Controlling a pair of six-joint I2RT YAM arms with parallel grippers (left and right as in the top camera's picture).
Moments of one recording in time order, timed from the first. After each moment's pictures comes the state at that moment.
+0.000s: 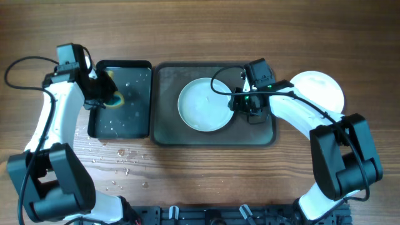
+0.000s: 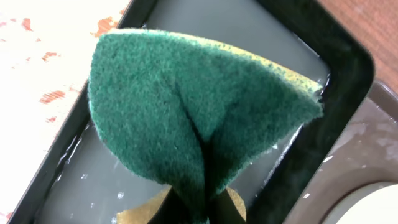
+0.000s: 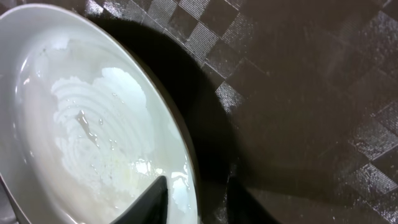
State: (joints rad) left arm 0.21 1.68 1.17 -0.74 0.14 -0.36; right arm 0.35 1.82 1.02 -0.43 -0.27 0.58
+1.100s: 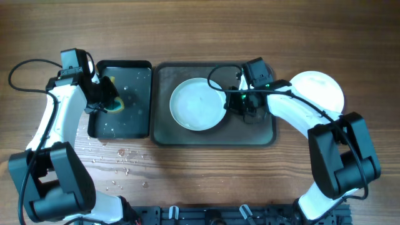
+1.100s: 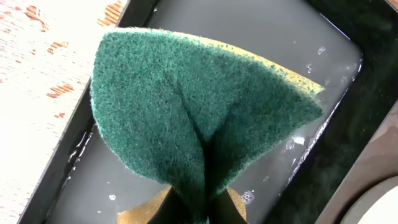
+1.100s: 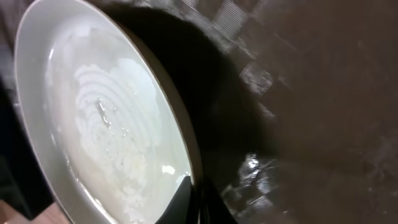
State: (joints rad) left arm 0.21 1.68 1.13 -0.73 0.10 -0.33; right arm 0.36 1.83 1.05 -0.44 -0.40 0.63
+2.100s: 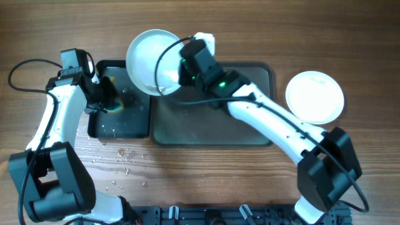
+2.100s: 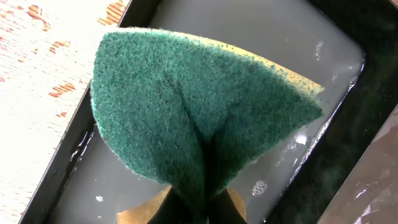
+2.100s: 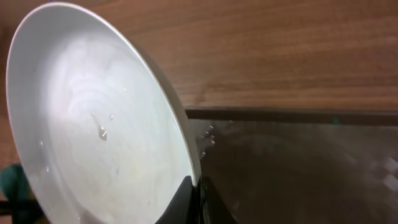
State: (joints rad) left arm 0.21 1.68 1.13 -0.74 0.10 -0.33; right arm 0.74 1.85 1.45 -0.35 0.22 0.65
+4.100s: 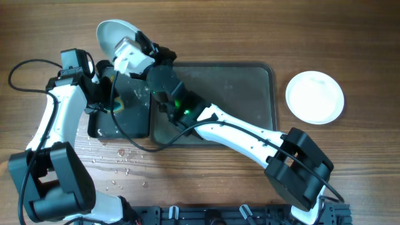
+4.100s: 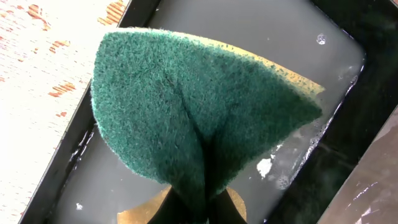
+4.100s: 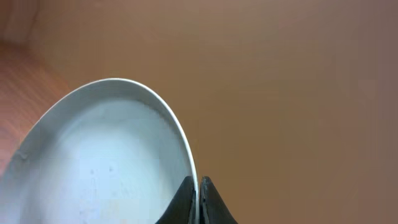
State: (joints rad) left arm 0.21 1.68 1.13 -0.74 0.10 -0.33; right arm 0.94 1.96 1.45 0.49 0.55 -0.55
